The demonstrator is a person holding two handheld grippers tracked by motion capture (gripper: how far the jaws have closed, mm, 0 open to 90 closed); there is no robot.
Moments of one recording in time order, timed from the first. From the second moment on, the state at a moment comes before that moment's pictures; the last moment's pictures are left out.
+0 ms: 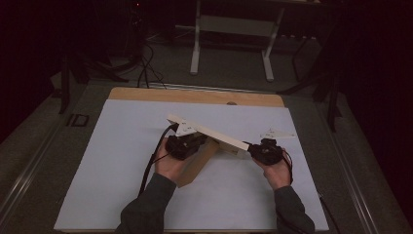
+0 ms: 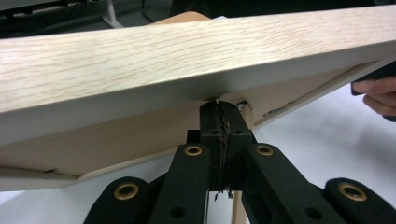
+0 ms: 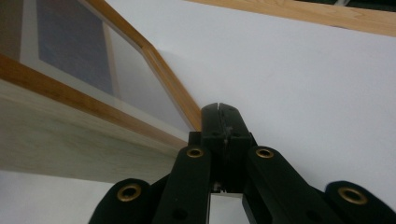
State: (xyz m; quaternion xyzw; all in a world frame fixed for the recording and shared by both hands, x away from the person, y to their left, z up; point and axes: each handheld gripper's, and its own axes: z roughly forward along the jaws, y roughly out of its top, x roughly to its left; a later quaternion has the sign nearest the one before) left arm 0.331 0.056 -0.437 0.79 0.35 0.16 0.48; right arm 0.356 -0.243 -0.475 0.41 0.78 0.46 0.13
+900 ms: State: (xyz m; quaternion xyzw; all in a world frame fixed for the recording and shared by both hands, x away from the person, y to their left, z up) left arm 0.341 0.062 -0.434 0.79 0.35 0.14 0.48; right arm 0.343 -0.228 -0.476 0.38 0.79 0.46 0.13
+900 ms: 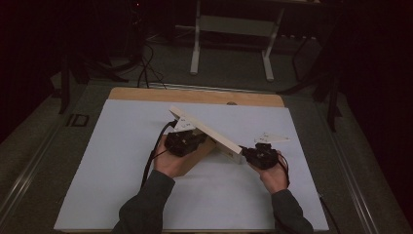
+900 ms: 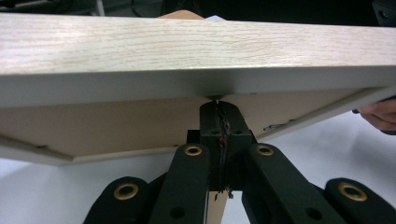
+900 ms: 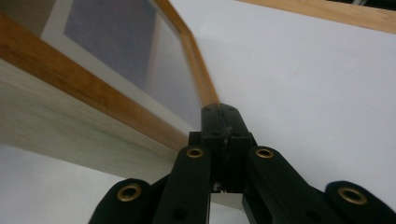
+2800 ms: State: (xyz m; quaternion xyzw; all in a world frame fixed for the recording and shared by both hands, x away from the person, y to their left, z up) left arm 0.355 0.060 -0.438 0.82 0.32 0.13 0.46; right arm 0.317 -0.193 -0.467 0.32 0.82 0.45 0.12
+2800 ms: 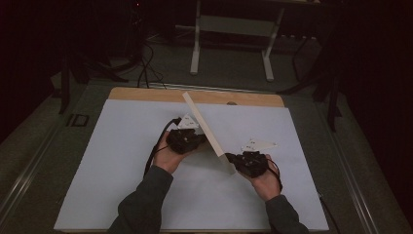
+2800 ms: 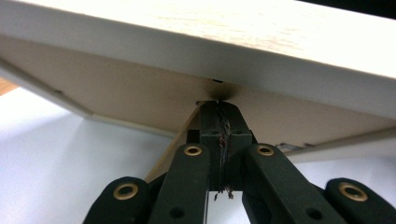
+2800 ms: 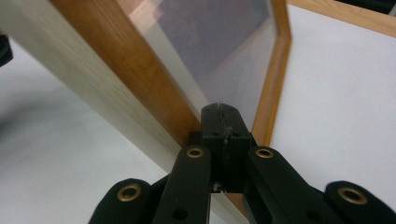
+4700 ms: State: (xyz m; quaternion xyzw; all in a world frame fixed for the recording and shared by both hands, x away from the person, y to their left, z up) left arm 0.356 0.059 -0.442 0.83 0.30 0.10 0.46; right arm 0.306 -0.168 -0.457 0.28 0.83 0.47 0.11
